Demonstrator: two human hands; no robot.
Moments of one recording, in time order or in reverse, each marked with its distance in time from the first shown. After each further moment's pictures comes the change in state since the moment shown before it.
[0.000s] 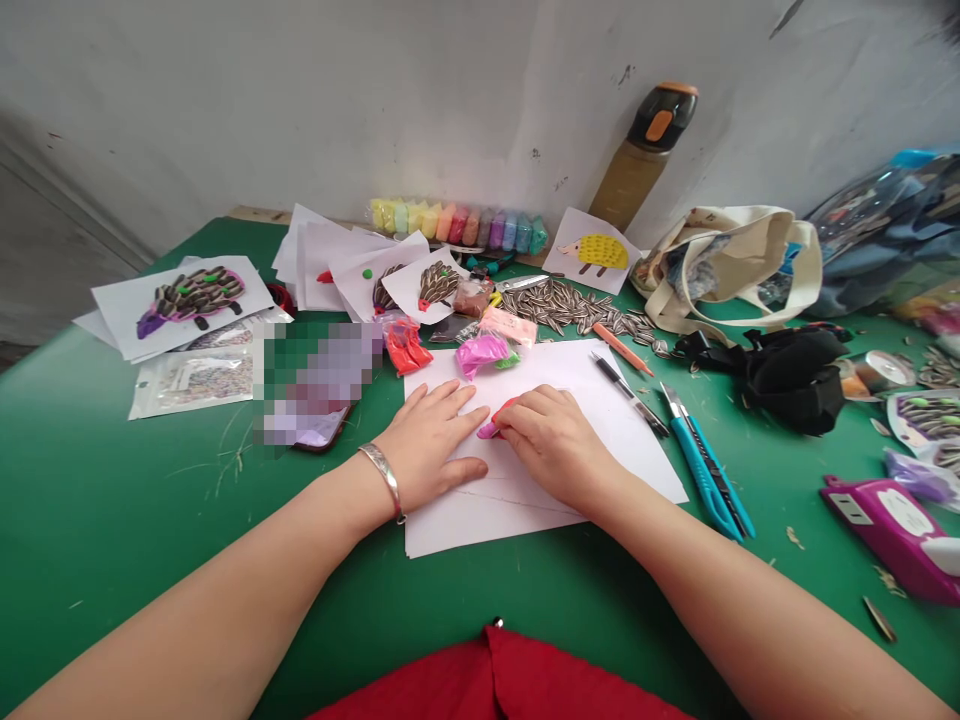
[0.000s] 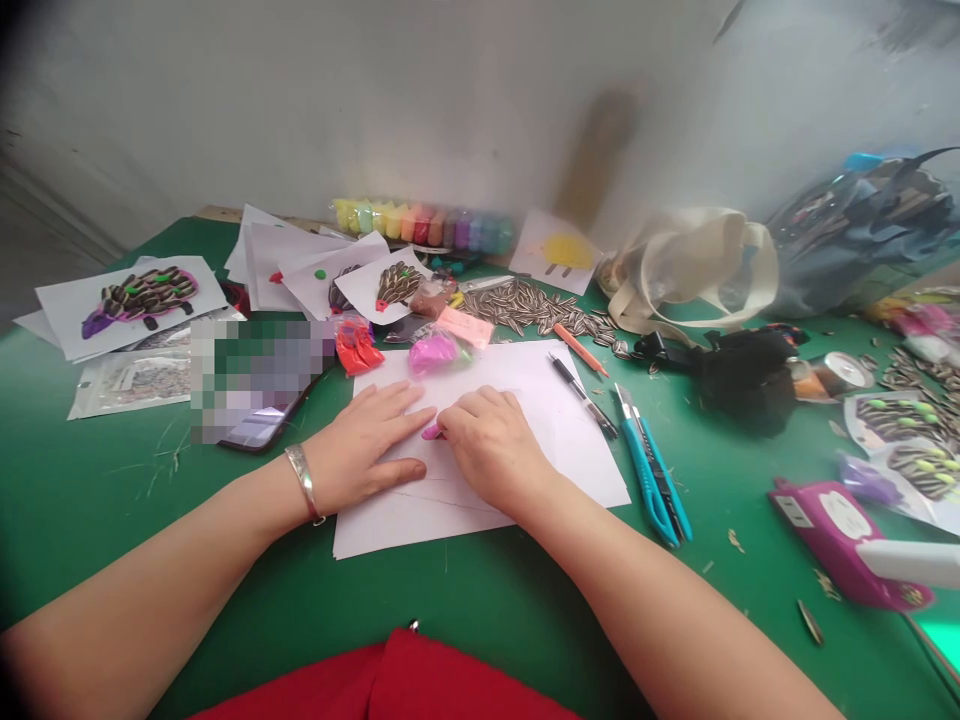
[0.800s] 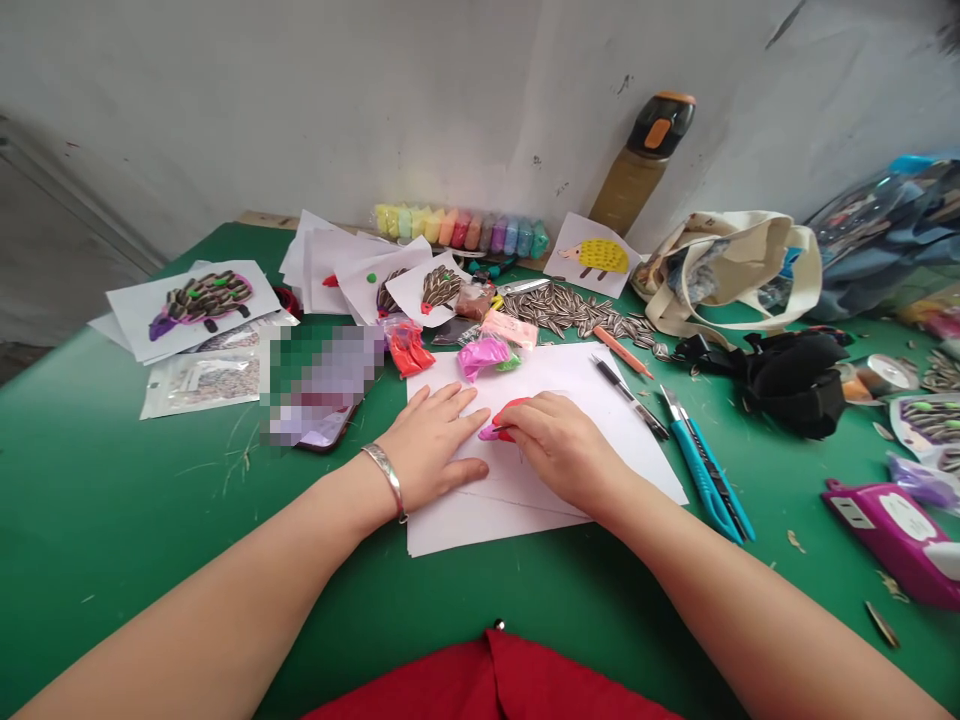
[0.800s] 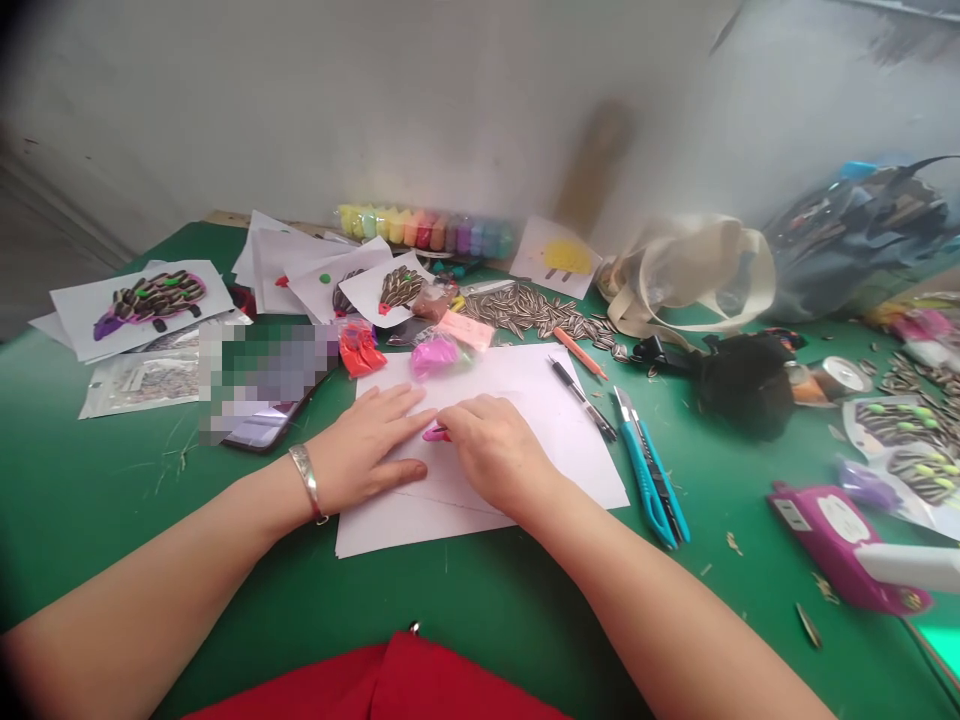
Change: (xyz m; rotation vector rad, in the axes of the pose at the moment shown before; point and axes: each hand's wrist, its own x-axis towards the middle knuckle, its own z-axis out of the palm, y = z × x) left_hand -0.001 0.001 -0.003 -0.003 -0.012 0.004; right_hand 0.002 -0.001 -0.006 0.048 0.043 -0.058
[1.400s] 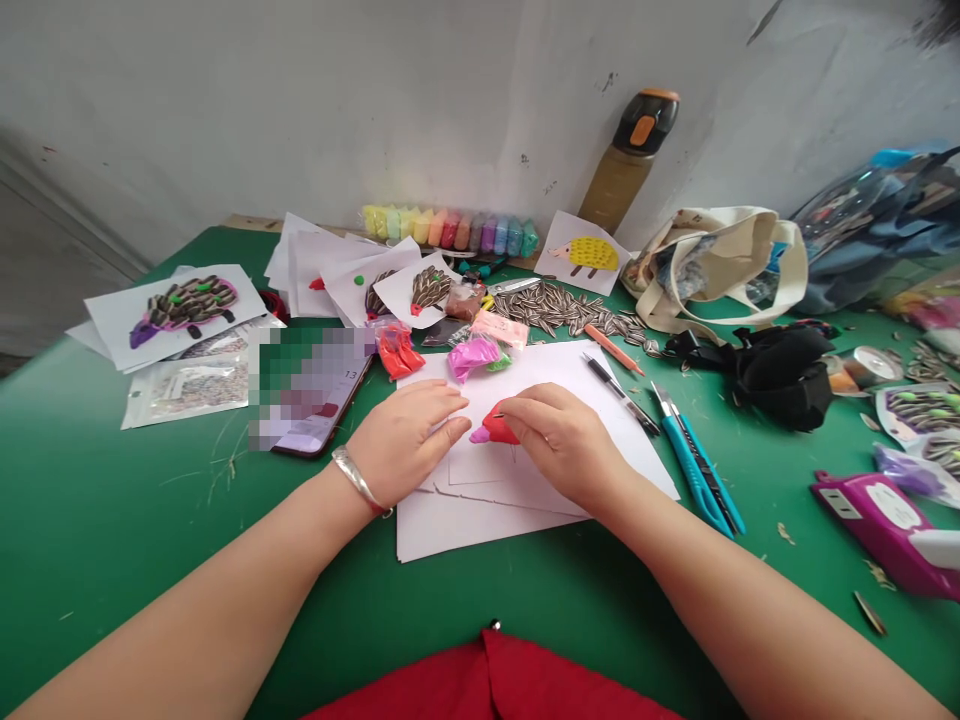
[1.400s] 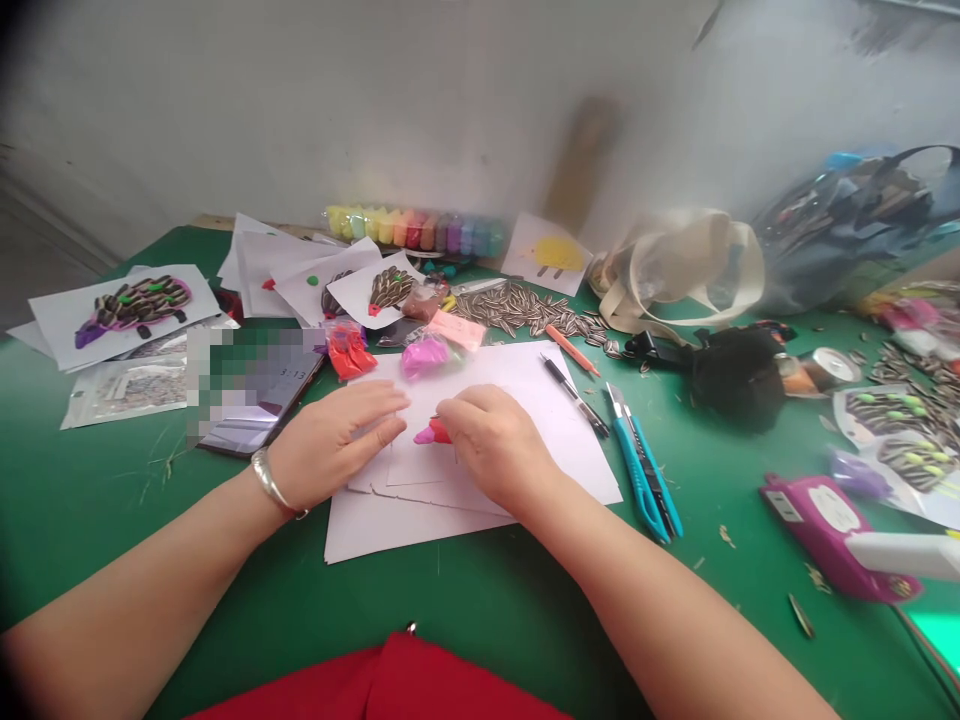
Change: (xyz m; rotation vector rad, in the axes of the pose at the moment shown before) left_hand -0.004 -0.001 -0.006 -0.192 0.413 -0.001; right_hand 0.000 -0.003 -0.014 0.101 0.160 0.025
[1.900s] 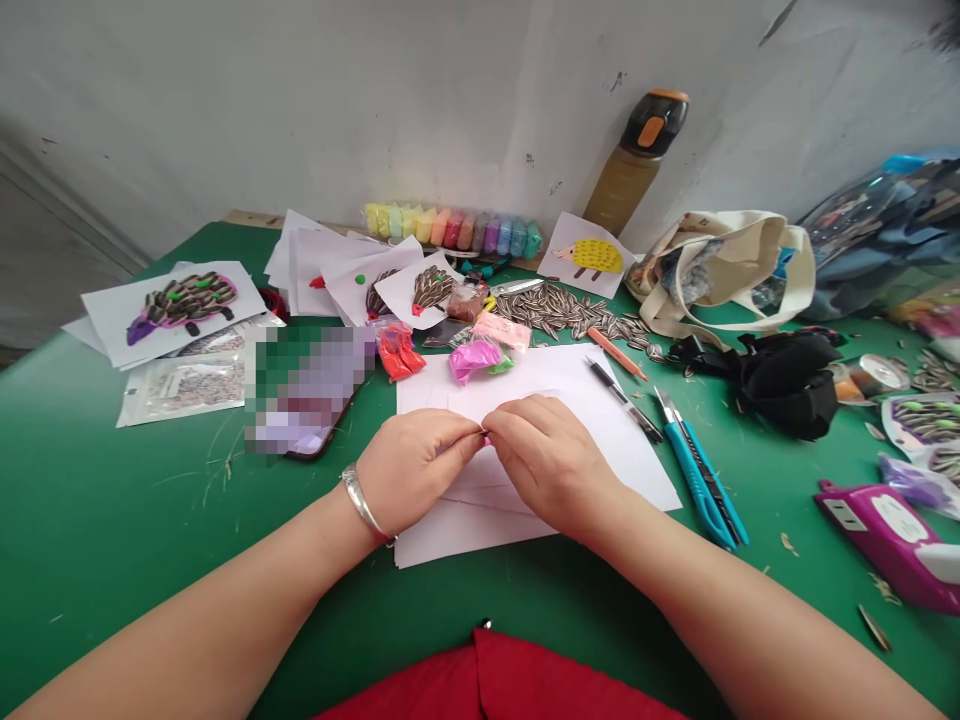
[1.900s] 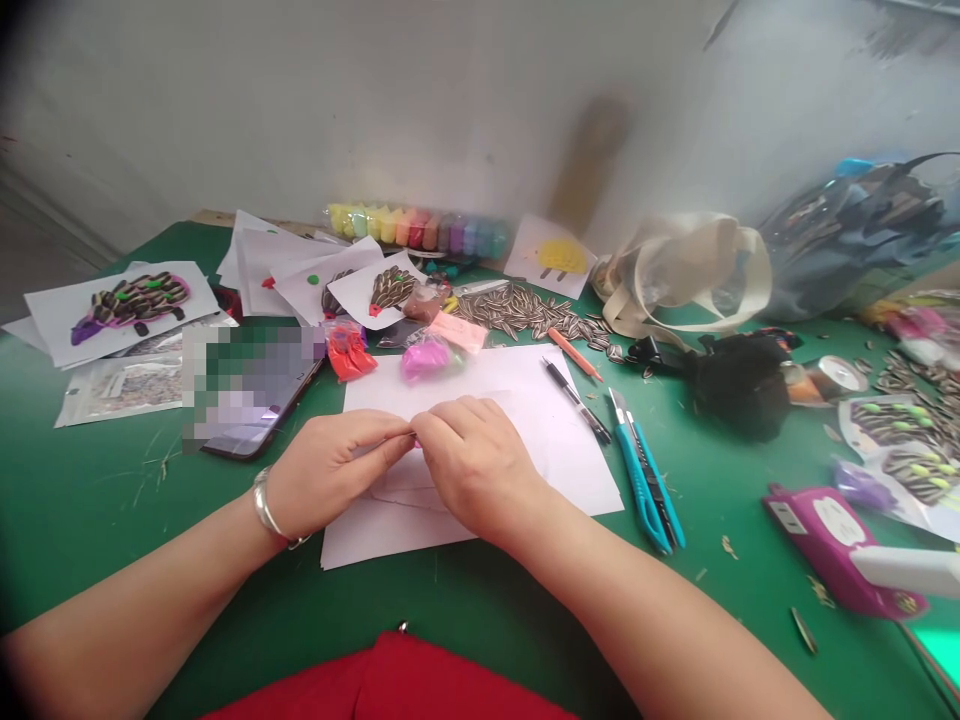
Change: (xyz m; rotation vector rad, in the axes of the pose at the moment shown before) left_hand -0.003 0.023 -0.002 -0.211 -0.045 -0.047; right_hand 0.000 -0.014 0.008 -0.178 -0.003 -0.144
